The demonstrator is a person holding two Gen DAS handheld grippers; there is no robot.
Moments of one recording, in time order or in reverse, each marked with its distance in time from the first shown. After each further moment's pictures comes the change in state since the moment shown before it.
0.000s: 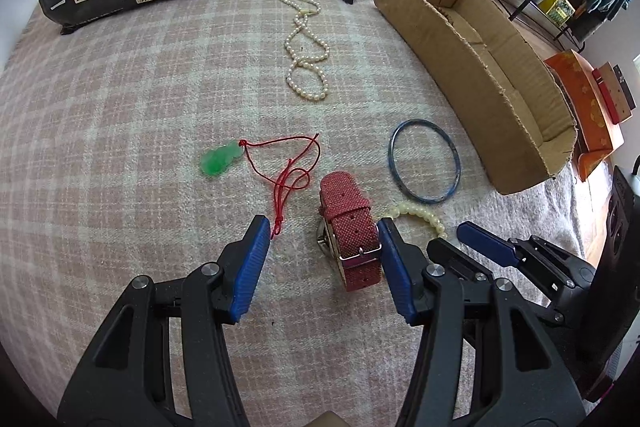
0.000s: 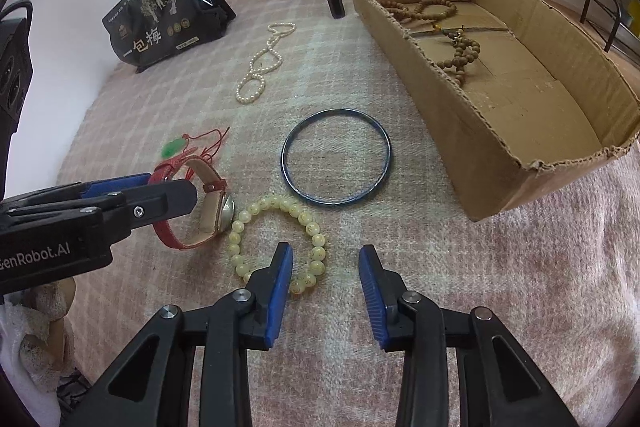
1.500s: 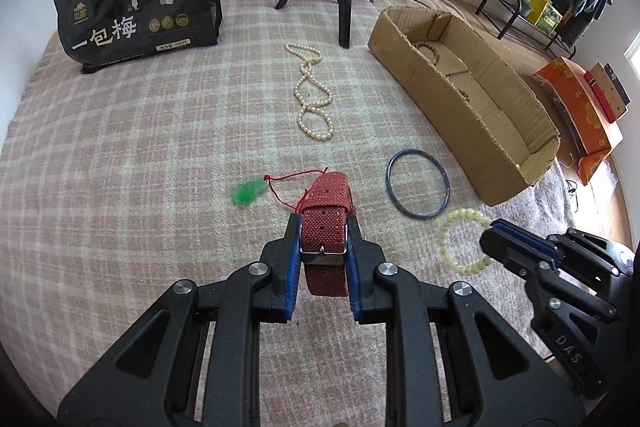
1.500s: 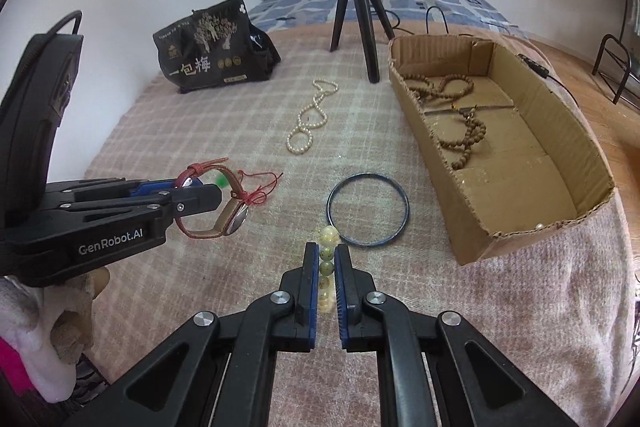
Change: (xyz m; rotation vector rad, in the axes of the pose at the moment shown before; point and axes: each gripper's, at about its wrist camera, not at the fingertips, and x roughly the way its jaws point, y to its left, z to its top) left arm -0.042 0.004 -0.001 0.049 -0.134 0.012; right arm -0.067 0.020 0.009 -0.106 -0.149 0.026
